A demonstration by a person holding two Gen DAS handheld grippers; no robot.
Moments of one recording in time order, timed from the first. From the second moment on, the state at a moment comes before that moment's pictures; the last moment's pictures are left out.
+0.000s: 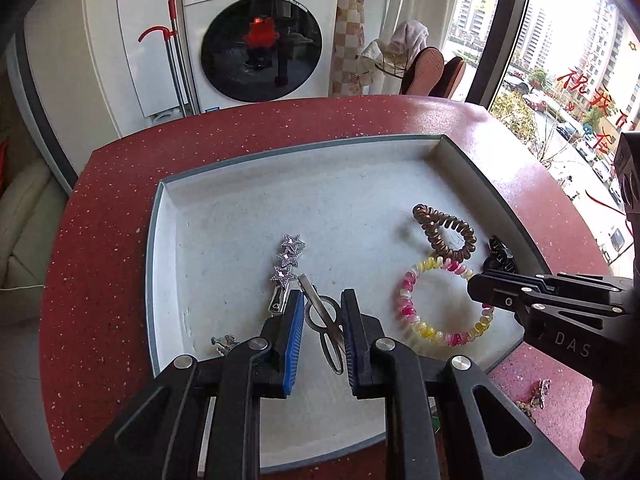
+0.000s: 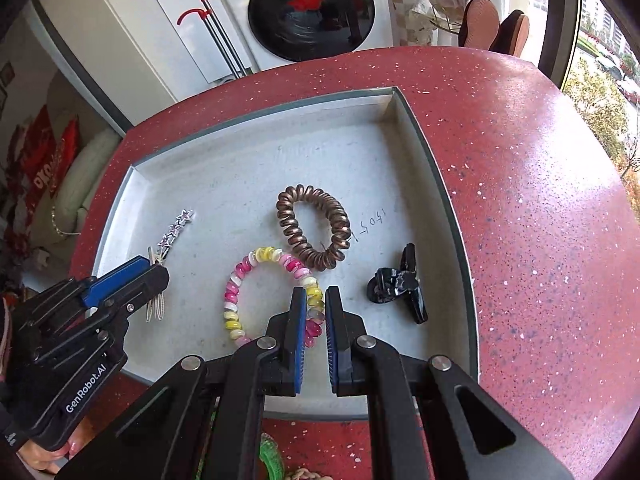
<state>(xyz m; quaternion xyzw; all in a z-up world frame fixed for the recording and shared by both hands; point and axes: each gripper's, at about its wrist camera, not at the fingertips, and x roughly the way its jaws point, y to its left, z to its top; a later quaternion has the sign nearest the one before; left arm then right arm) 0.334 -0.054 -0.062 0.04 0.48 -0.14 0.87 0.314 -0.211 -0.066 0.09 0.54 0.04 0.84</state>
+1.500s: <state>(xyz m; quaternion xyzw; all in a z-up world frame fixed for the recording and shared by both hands) 0.264 -0.047 -0.004 0.09 0.38 -0.09 0.92 0.228 -0.242 0.014 0.13 0.43 0.08 0.89</state>
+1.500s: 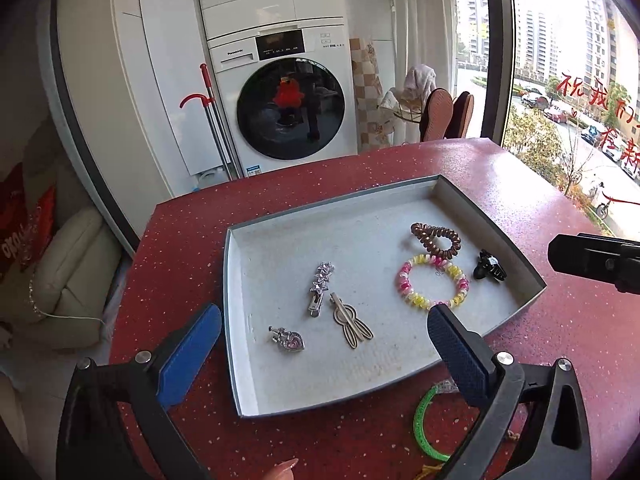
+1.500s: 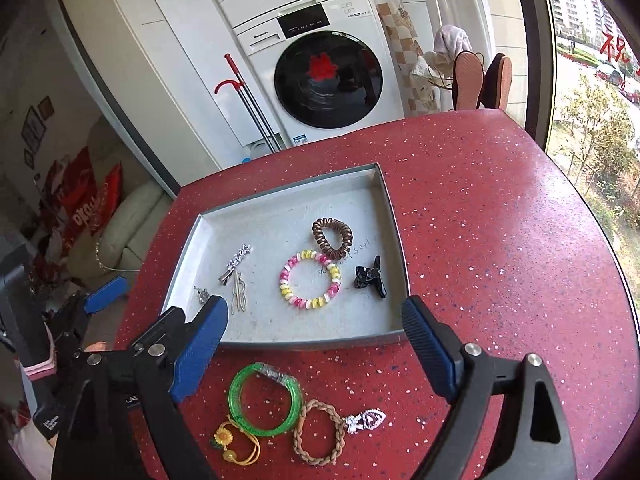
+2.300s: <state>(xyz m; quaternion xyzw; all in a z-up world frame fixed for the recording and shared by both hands) 0.166 -0.062 -0.071 0.05 0.47 -0.12 0.87 0.160 -0.263 -0.056 -0.03 0.51 0.05 0.86</state>
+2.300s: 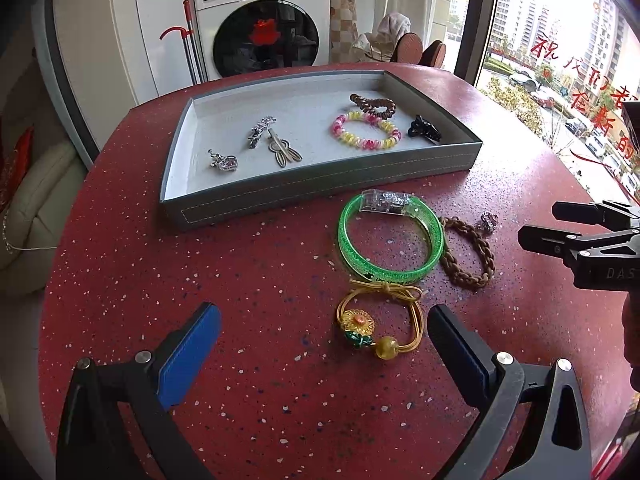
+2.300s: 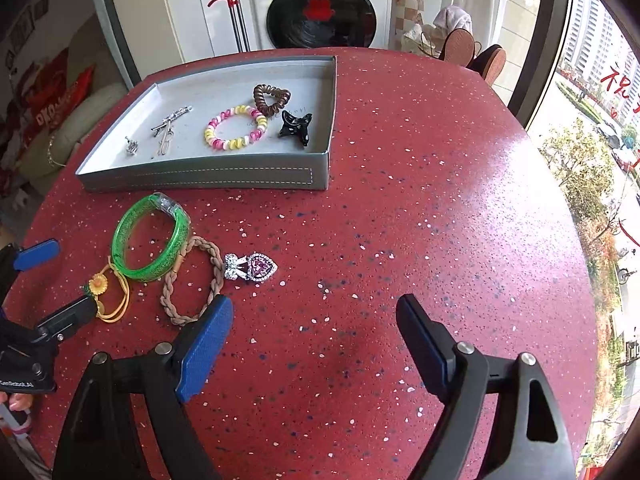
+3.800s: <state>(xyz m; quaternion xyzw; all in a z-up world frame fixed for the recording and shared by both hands) 0.165 -0.046 -0.073 0.00 0.48 -0.17 0.86 0.159 -0.238 -0.046 0.01 0.49 0.08 0.87</state>
